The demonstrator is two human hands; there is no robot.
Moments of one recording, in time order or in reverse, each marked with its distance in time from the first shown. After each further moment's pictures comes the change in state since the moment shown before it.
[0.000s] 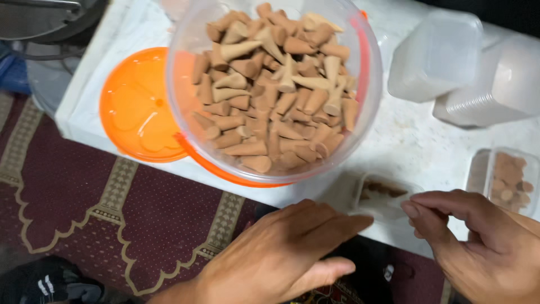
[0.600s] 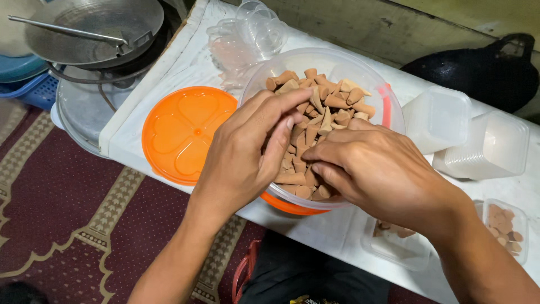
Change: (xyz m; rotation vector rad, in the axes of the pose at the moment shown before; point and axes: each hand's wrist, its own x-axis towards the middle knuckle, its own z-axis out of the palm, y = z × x) left_hand 0.013 -0.036 -0.102 0.352 0.668 0.076; right_hand 0.116 -0.119 0.065 -0.653 -0.718 -0.643
